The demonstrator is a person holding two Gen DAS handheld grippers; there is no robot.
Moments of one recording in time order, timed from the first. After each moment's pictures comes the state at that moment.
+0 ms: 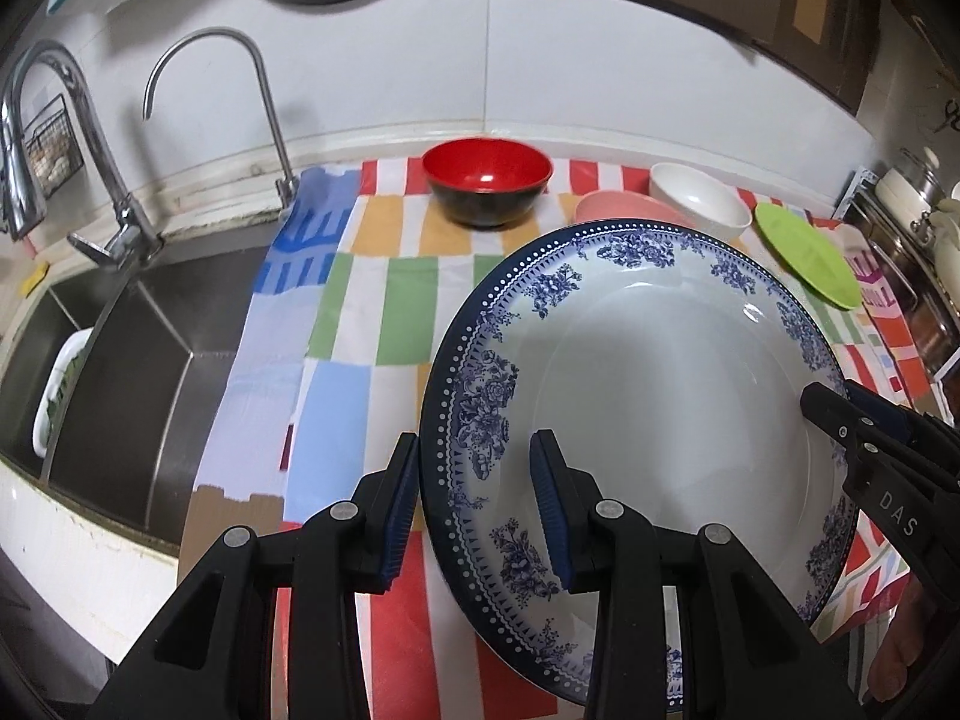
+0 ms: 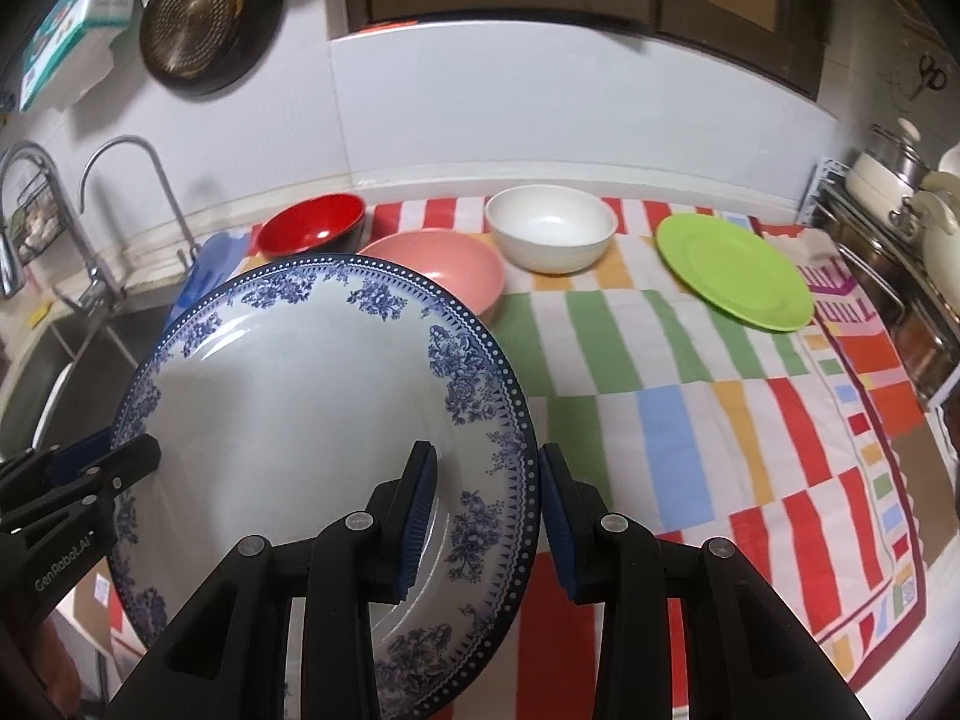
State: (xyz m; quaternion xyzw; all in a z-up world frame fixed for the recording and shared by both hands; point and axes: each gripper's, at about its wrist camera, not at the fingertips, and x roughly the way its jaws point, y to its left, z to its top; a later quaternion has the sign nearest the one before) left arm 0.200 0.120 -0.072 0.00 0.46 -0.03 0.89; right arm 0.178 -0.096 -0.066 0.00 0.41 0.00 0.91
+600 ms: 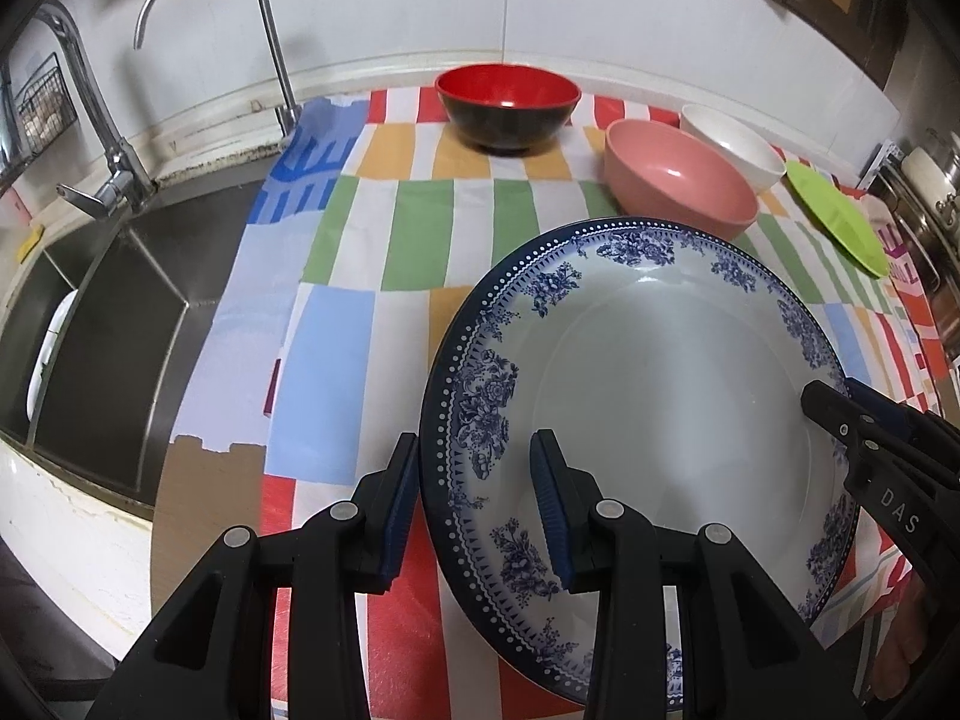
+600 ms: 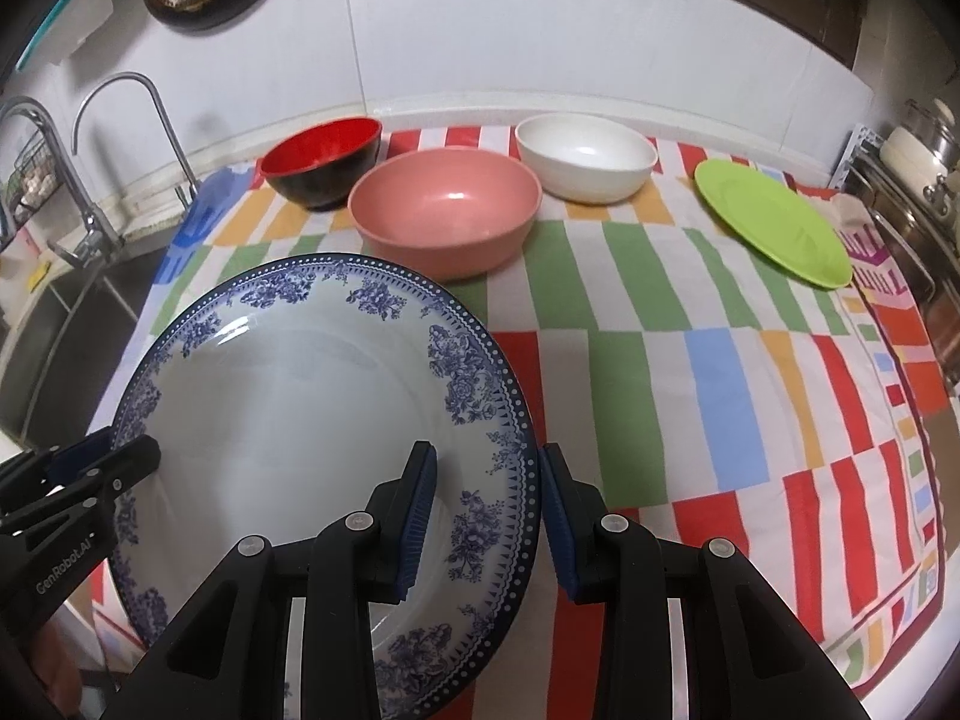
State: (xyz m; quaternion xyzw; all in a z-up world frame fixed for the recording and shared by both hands) left arm 0.206 0.126 -0.113 0.00 0.51 -0.02 0.86; right arm 0.190 -0.085 -0.104 0.00 0.46 0.02 0.89
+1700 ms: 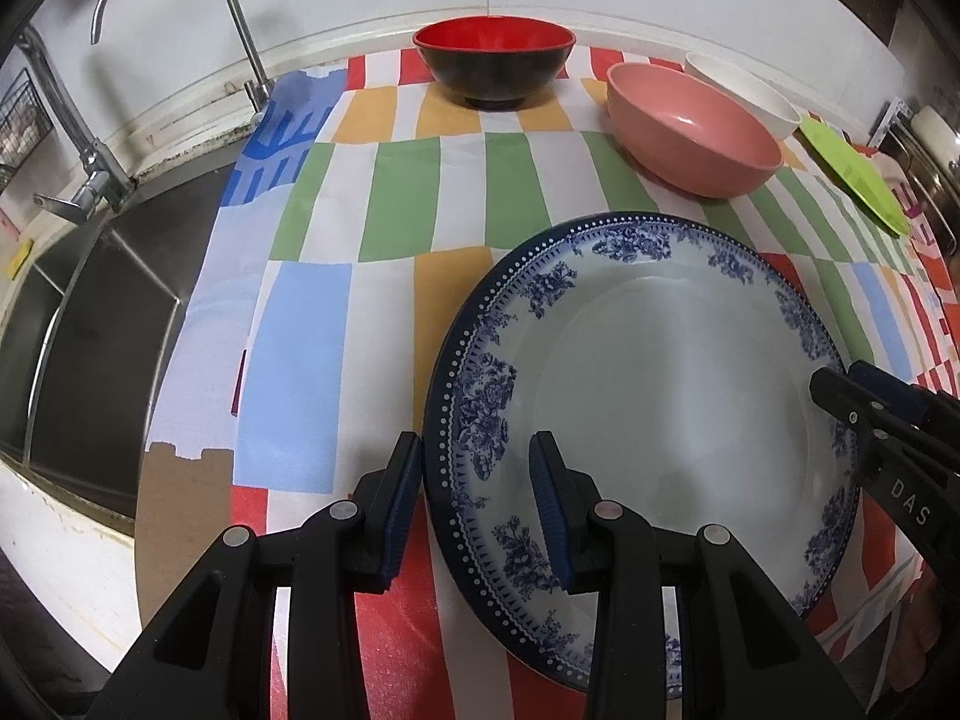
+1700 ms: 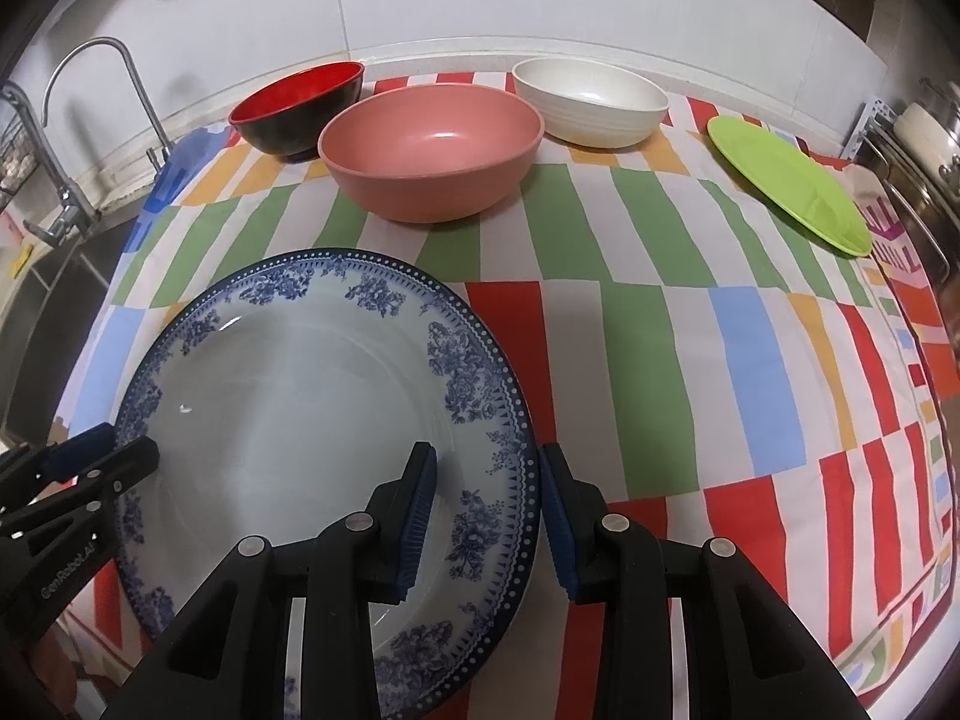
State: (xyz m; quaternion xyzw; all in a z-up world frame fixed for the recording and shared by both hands) left arm 0.220 0.118 -0.138 0.03 0.54 -0.03 0.84; right arm 0.206 -0.080 -0.135 -0.01 0.49 0.01 0.87
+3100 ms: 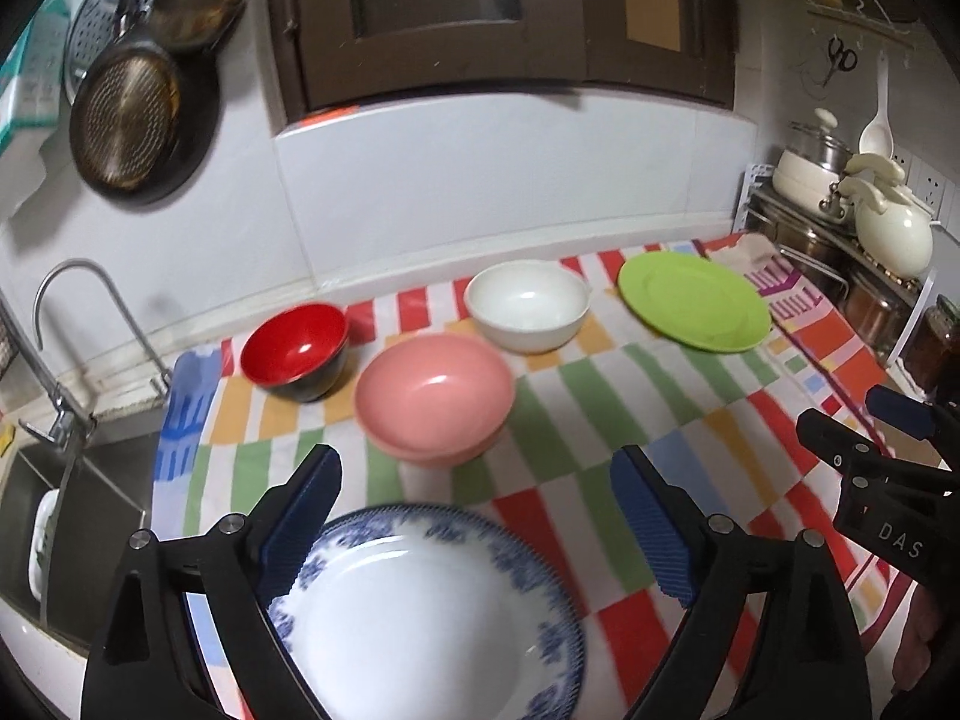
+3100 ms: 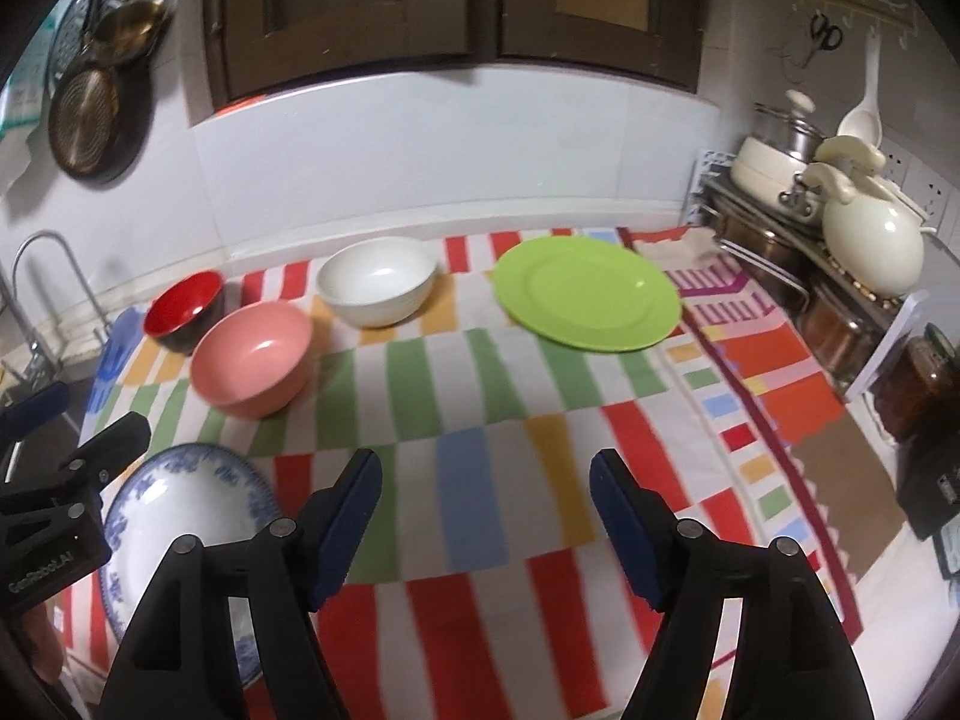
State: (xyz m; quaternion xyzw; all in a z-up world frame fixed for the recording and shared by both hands) left arm 0.225 -0.045 -0.011 0.08 0.35 -0.12 0.93; right arm 0.171 -0.223 -0.033 0.03 0.37 -0.09 0.93
